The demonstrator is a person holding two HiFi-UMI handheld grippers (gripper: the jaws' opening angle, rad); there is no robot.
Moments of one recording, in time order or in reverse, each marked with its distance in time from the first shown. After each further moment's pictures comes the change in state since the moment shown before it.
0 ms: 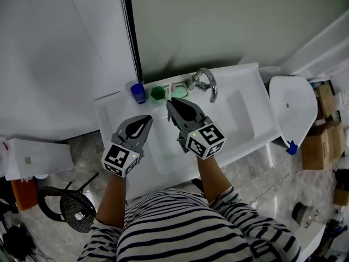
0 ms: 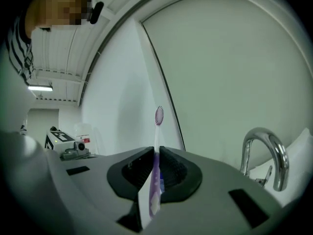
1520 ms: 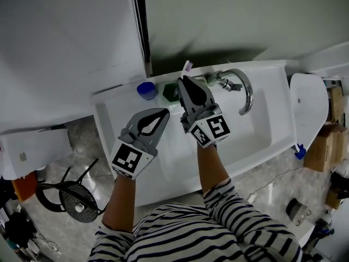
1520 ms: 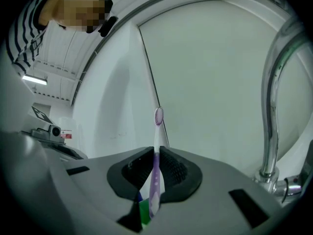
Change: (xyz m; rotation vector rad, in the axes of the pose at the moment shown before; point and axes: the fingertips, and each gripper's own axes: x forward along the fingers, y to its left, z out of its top) left arm 0.063 0.052 -0.040 -0.068 0.011 -0.032; right arm 0.098 -0.086 -0.055 -0.032 -0.120 -0.080
